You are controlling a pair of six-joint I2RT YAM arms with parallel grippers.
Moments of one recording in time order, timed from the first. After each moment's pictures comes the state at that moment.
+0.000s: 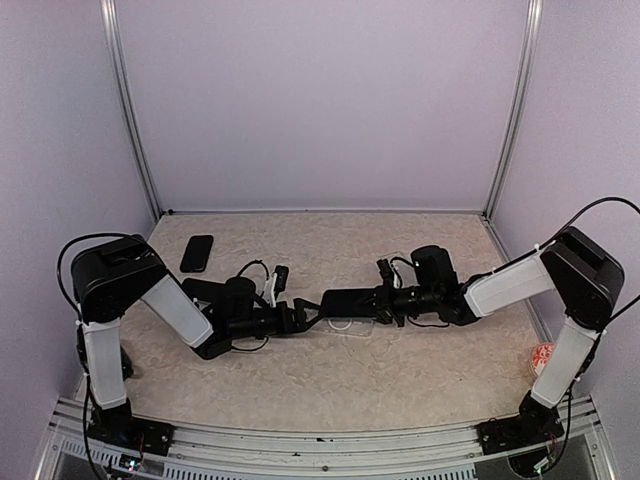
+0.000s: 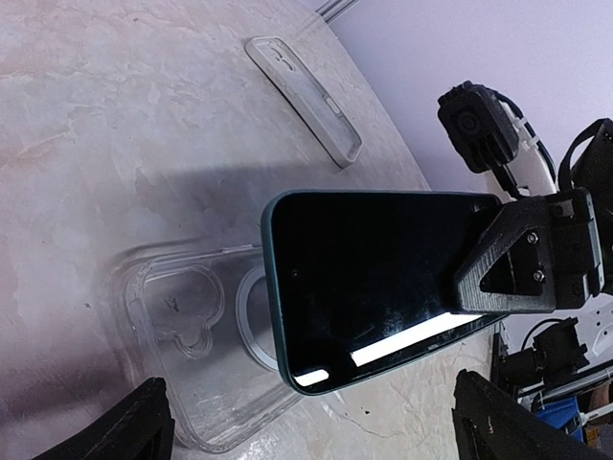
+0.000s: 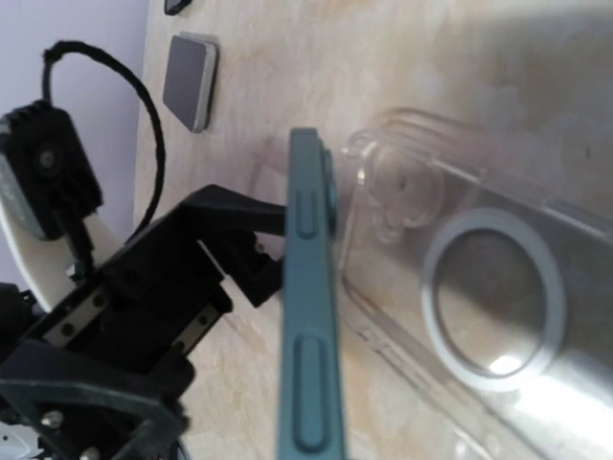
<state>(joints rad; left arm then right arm) -0.79 2.00 0.67 1.04 0.30 -0.77 0.65 1.74 0.74 0.48 -0.59 0.99</state>
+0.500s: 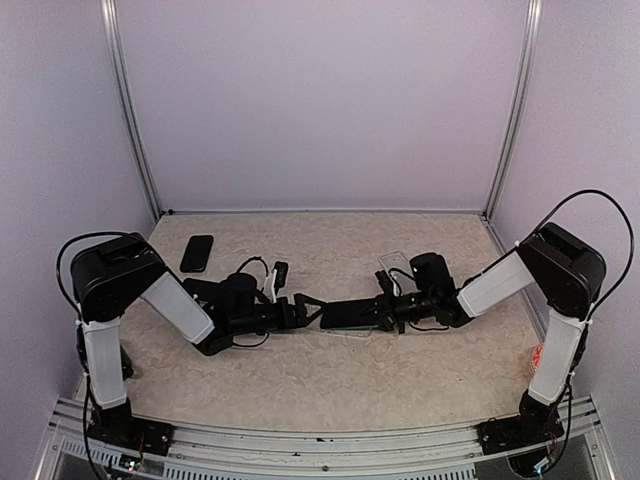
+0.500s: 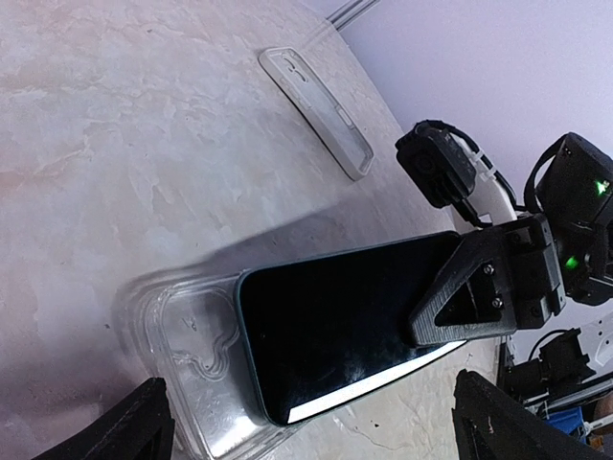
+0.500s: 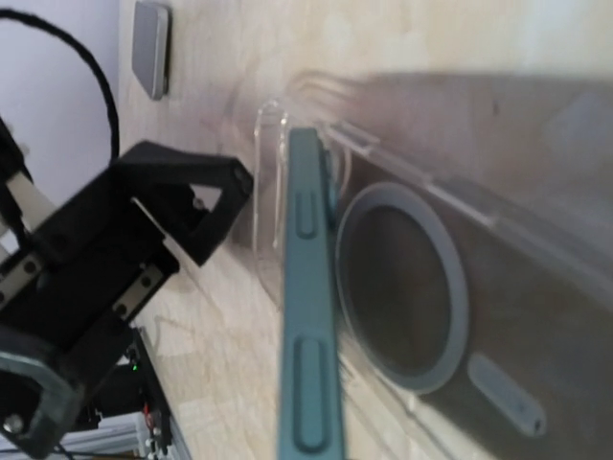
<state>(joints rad) -0.78 2.00 0.69 1.01 0.28 -0.77 0.60 1.86 0.75 0.53 -0.71 0.98</state>
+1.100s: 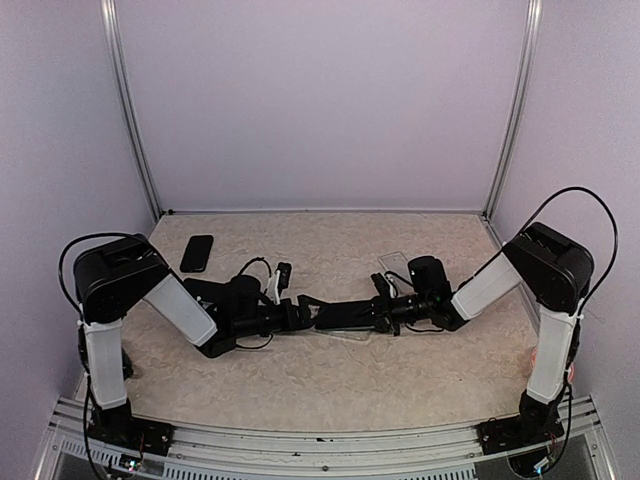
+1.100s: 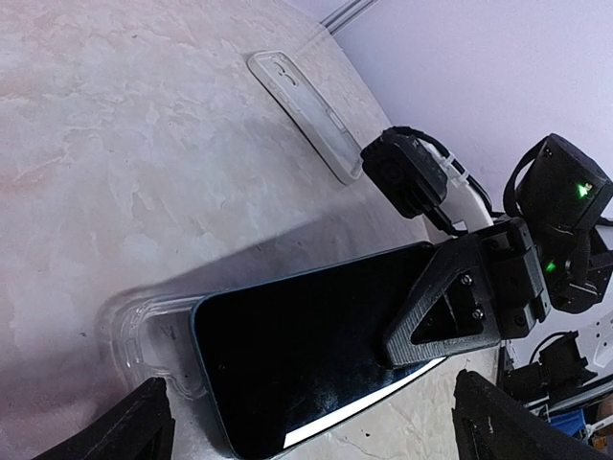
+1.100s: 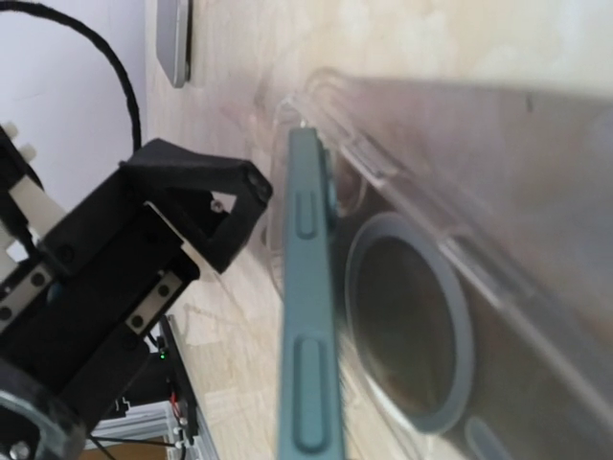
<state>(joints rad) -0.80 2.01 0.71 1.01 0.26 -0.77 0.60 1.94 0.75 0.65 -0.78 1.04</state>
